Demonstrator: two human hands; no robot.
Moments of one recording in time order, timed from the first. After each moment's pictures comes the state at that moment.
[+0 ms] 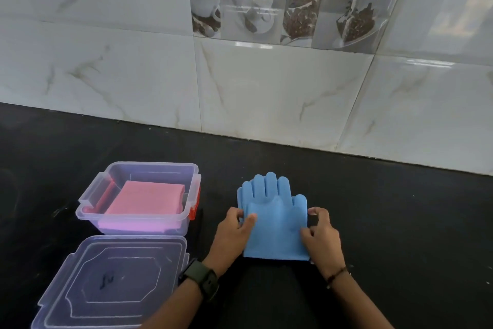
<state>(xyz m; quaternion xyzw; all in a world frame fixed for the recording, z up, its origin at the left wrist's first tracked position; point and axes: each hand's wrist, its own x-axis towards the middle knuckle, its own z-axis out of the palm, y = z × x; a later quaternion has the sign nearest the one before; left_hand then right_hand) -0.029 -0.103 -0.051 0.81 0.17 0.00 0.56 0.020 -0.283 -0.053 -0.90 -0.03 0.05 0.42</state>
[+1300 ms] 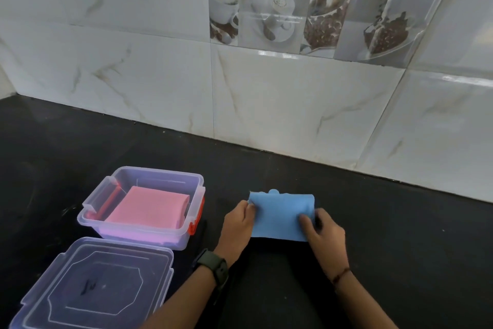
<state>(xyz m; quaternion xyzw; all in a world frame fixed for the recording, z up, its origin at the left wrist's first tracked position) 0.025 -0.098 -0.054 0.78 0.20 0.07 0.59 0.081 -0.274 -0.055 -0.88 -0.12 0.00 0.45</state>
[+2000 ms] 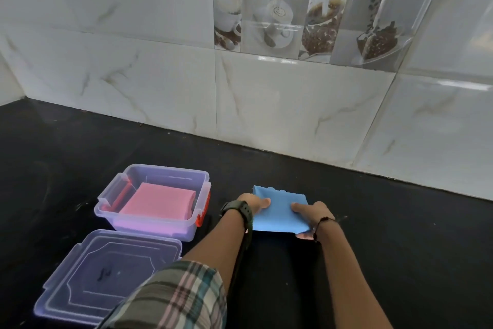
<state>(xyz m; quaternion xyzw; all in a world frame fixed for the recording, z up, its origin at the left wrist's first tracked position) 0.064 -0.093 -0.027 0.75 0.33 -0.13 0.56 0.110 -0.245 -0.027 -0.81 0.13 0.26 0.51</state>
